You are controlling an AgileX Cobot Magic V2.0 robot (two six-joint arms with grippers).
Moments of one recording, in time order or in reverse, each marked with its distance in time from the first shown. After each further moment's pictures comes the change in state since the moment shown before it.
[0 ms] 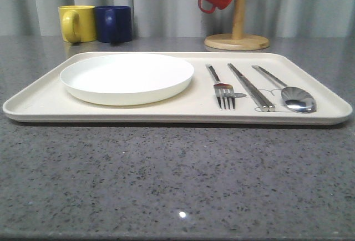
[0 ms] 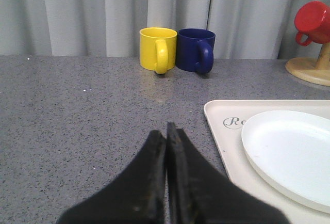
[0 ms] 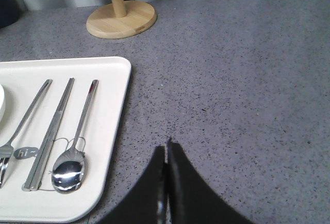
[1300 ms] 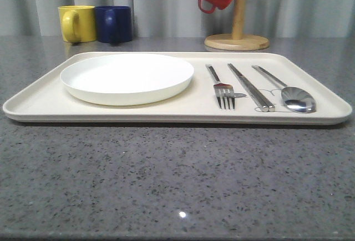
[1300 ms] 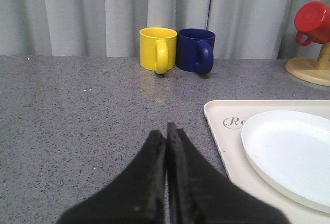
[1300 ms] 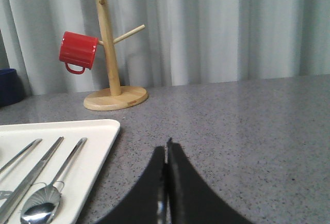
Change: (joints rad) left arm 0.000 0.000 0.000 0.000 0.000 0.000; right arm -0.120 -0.435 0.499 0.156 -0.507 -0.186
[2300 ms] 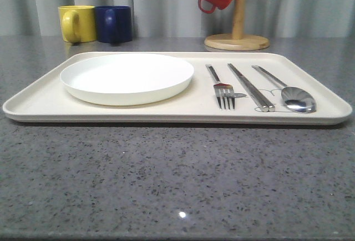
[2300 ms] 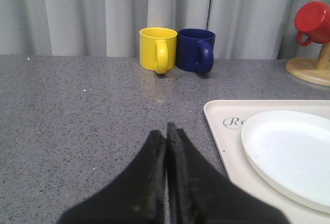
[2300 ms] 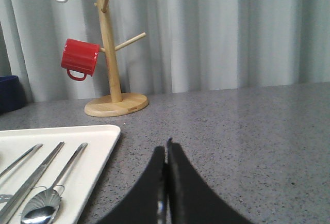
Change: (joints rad) left arm 0.000 0.000 0.000 0.000 0.000 0.000; right arm 0.000 -0.052 0.023 -0.001 -0.009 -0.002
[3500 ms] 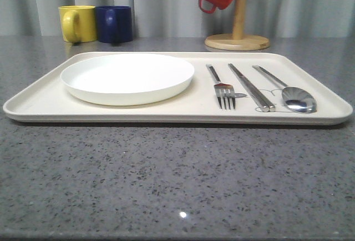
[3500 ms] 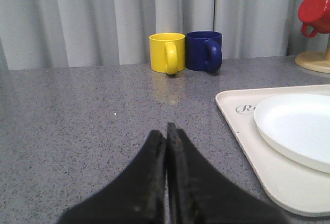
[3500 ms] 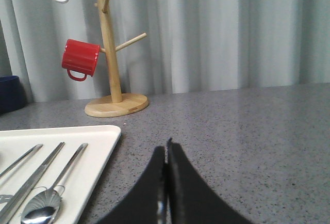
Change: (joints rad) left arm 0.000 -0.264 0.200 0.423 -0.026 -0.336; right arm 0.000 0.000 0.002 0.000 -0.004 0.000
